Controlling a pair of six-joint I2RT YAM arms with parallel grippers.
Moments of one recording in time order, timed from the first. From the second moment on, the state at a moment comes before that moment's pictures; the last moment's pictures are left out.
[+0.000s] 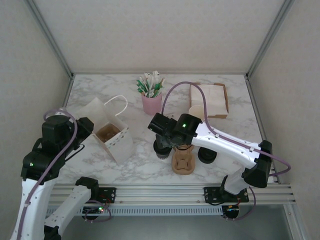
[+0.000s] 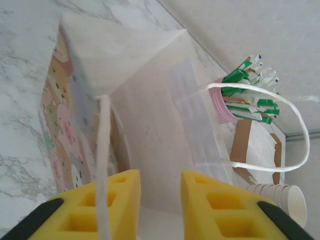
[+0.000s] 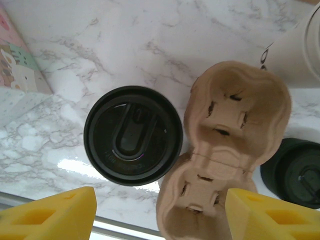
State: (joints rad) left arm -0.24 0.67 1.18 -1.09 -0.09 -0.86; right arm 1.15 1.53 1.52 -1.27 0.29 0.81
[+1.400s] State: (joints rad) left arm 0.31 1.04 1.34 -1.03 -0.07 -0.68; right arm 1.18 1.72 1.50 -1.21 0.28 0.97
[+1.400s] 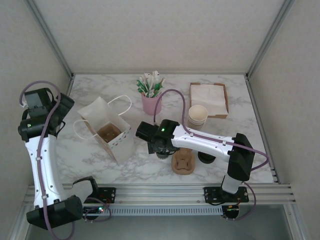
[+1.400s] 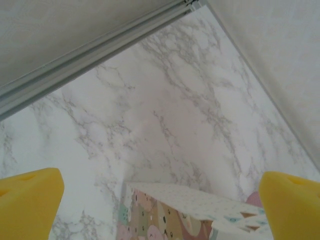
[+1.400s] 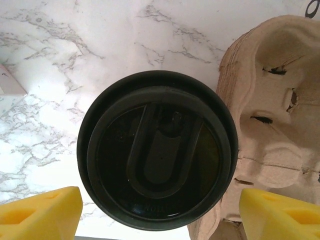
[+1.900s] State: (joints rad) left arm 0.45 1.06 1.24 -0.92 0.07 -0.77; right arm 1.15 1.74 1.50 -1.18 0.29 0.98
